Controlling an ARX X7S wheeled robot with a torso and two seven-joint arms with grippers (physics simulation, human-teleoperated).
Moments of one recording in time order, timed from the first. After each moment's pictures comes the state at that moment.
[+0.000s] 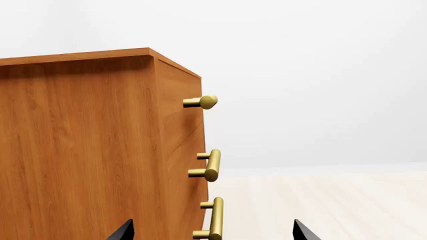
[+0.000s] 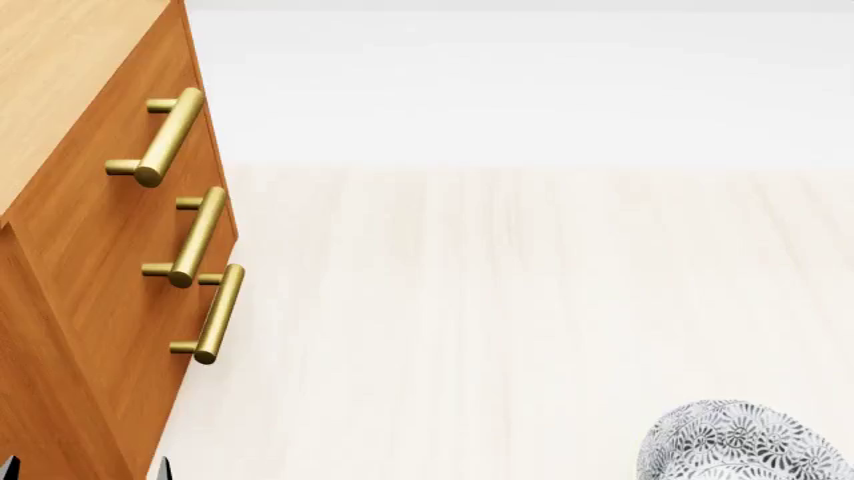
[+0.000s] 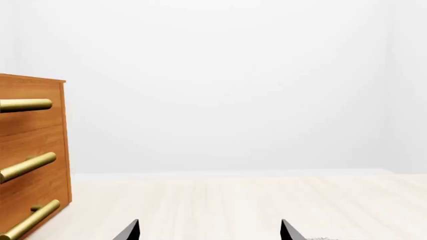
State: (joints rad) left arm 0.18 -0.23 0.27 0.33 -0.02 0.11 -0.39; right arm -0.29 0.25 -0.23 -0.38 0.09 -0.19 0.35
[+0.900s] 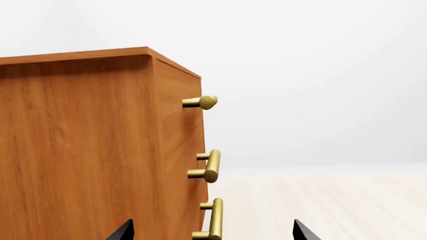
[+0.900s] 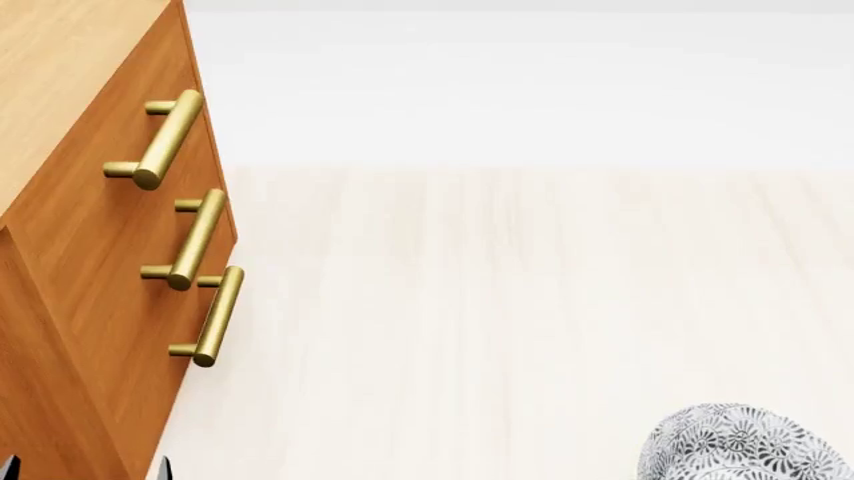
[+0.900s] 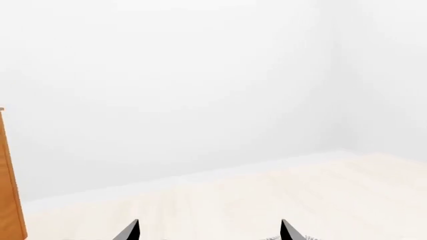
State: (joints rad) left arm 0.18 -0.25 0.29 0.33 -0.03 0.11 -0.41; right arm -0.33 0.25 -0.16 -0.54 0.17 -0.09 0.46
